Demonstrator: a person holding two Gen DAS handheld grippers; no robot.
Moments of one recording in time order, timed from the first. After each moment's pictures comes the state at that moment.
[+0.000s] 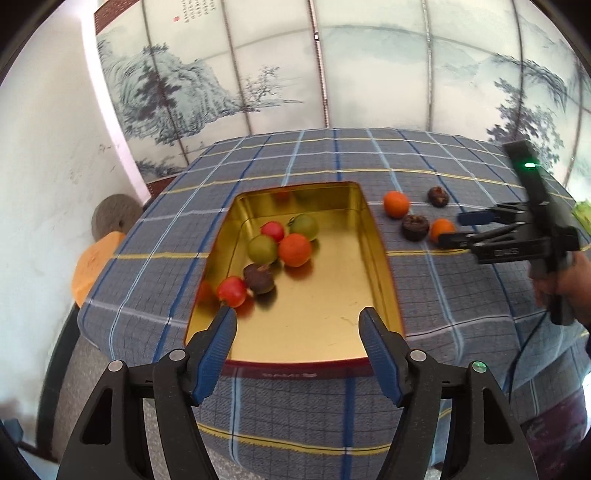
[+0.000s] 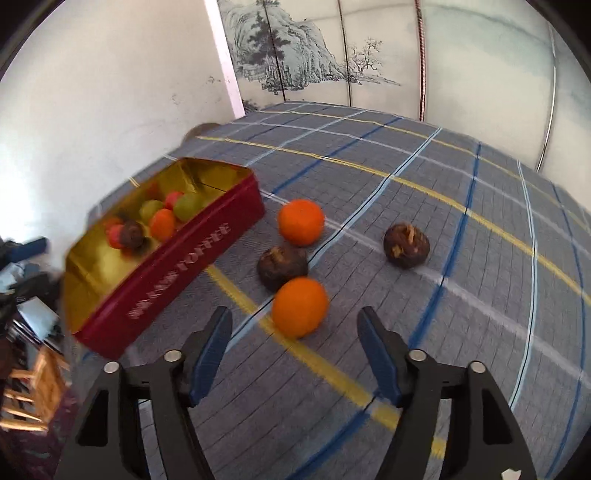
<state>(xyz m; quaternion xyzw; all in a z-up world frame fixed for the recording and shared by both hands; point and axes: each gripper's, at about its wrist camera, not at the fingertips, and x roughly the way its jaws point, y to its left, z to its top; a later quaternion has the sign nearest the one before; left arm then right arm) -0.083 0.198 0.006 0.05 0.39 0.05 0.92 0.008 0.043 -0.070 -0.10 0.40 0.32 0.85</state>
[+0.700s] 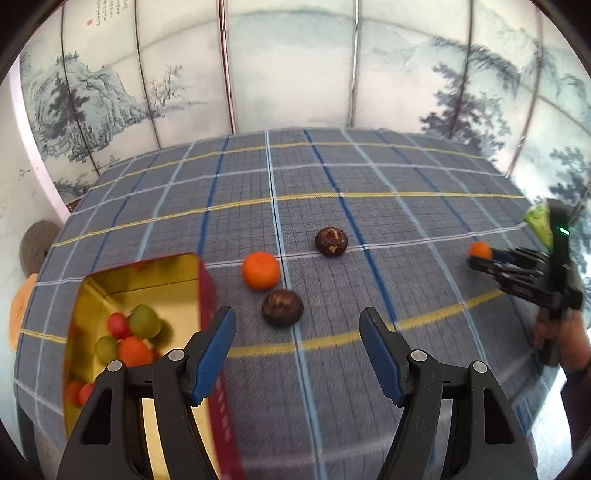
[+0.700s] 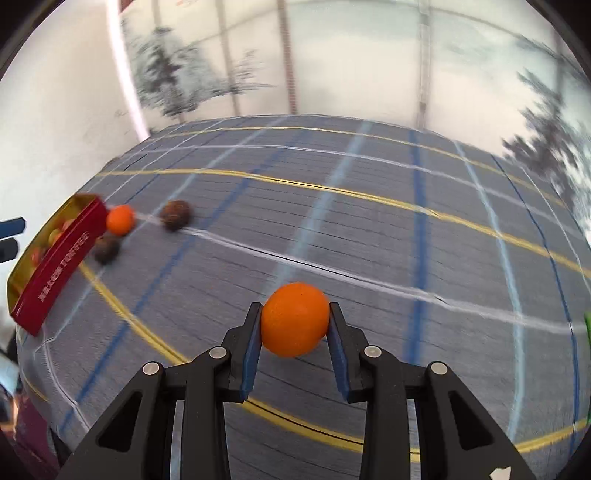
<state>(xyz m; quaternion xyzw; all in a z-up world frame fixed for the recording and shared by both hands) 0.056 0.083 0.010 0.04 0.42 -0.08 0.90 0.005 -0.166 -0.071 -0.02 0.39 0.16 0.91</state>
